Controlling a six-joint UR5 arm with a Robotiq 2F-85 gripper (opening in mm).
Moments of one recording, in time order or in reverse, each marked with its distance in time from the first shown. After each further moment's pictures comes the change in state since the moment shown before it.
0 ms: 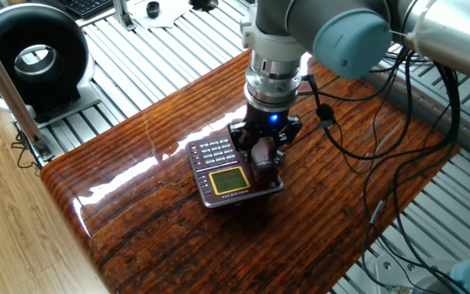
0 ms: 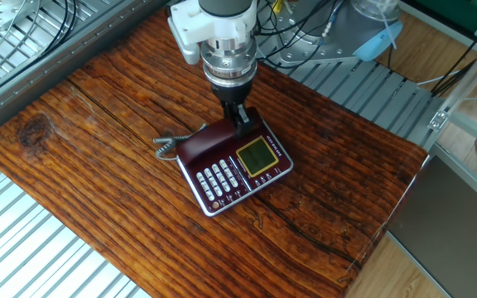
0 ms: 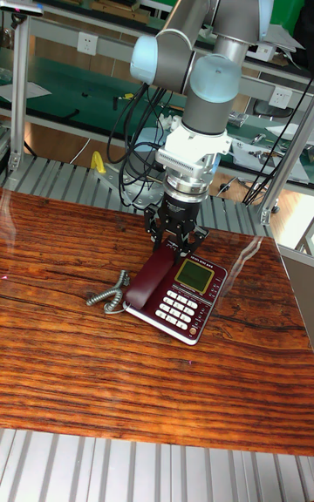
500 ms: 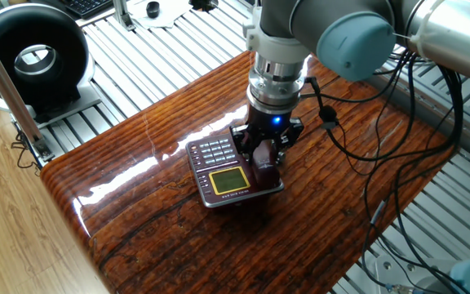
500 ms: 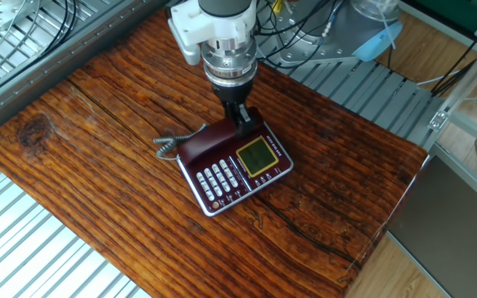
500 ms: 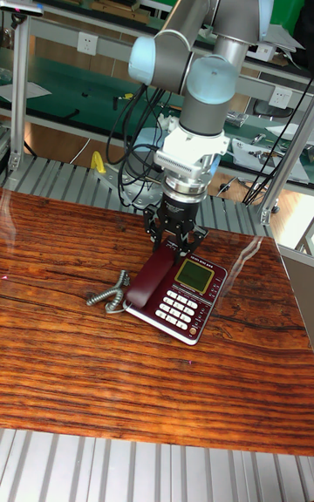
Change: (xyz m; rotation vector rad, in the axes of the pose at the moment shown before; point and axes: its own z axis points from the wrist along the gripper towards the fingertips) arm 0.004 -0.002 0.003 0.000 0.011 -0.012
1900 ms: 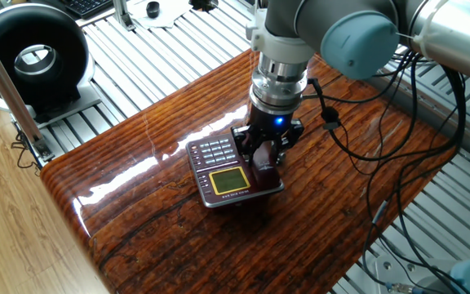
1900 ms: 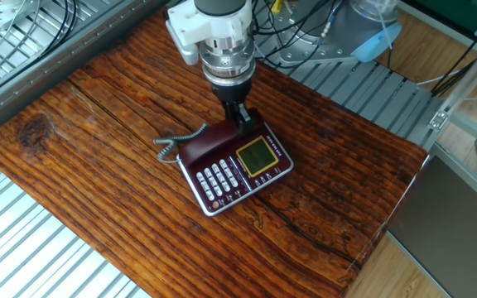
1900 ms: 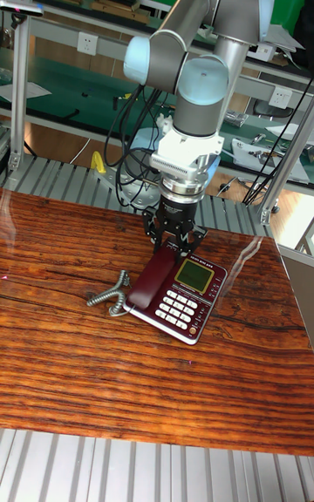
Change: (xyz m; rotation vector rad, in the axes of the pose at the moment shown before) arm 0.005 0.002 0.003 -0.038 0.032 -0.023
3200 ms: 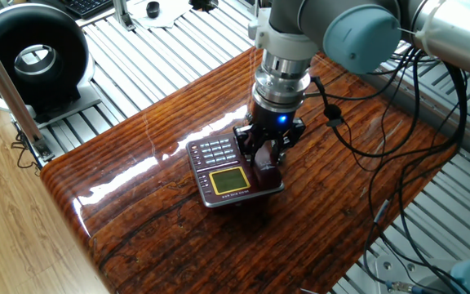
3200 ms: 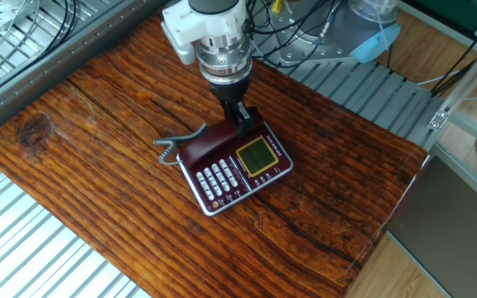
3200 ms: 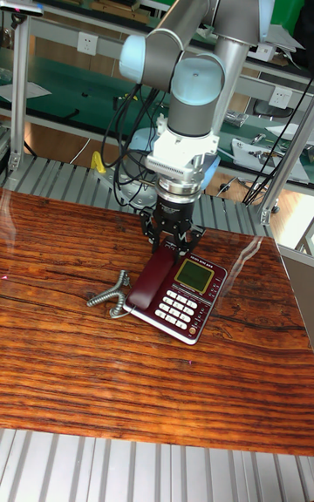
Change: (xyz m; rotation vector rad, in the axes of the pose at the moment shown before) arm 0.000 -0.004 0.000 -0.013 0.023 -0.029
